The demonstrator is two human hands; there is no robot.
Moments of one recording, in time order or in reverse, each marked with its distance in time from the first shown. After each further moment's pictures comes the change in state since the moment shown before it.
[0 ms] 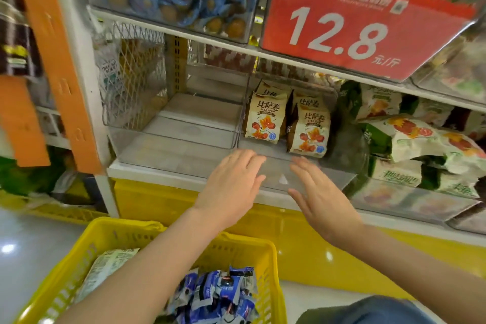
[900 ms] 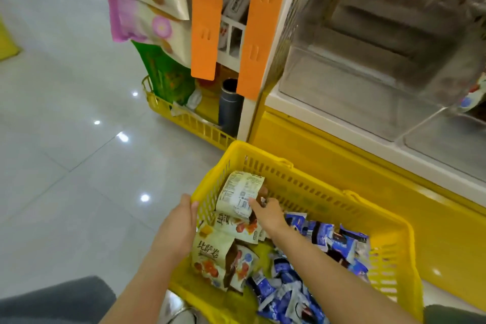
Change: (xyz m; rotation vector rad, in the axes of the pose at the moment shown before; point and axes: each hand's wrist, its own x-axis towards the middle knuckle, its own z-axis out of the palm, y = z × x) left_hand -0.324 -0.195 0.025 -0.242 -0.081 -1.094; right_hand 0.021 -0.282 0.251 0.915 -0.622 0.710
